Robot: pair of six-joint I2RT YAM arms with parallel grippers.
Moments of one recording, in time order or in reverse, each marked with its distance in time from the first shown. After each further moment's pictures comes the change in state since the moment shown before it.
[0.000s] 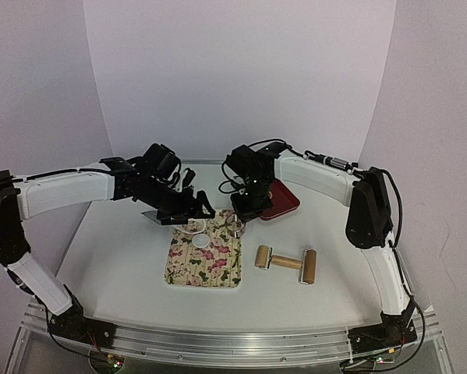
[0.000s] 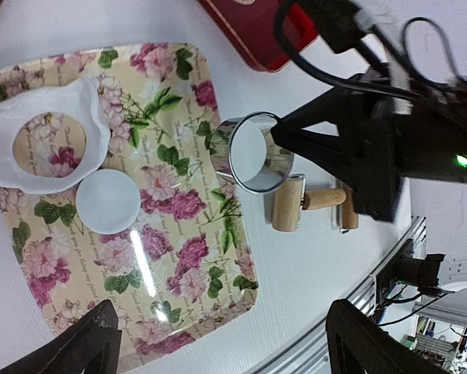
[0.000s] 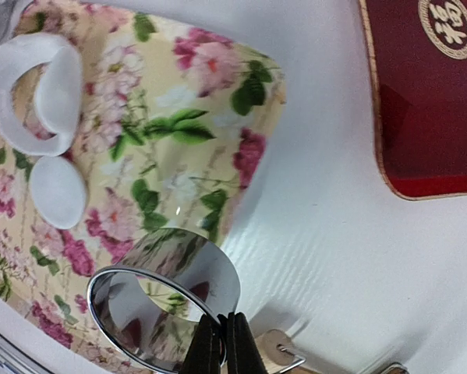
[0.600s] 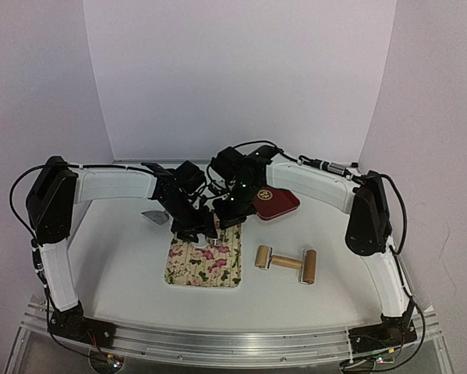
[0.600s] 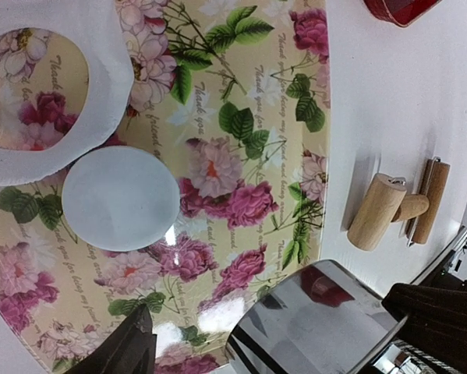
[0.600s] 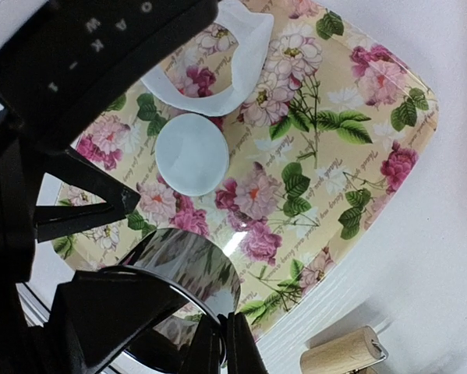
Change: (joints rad) left arm -0.006 0.335 0.171 -0.138 0.025 -0.051; right arm 0.098 -0.019 0.010 0.064 -0.121 -0.060
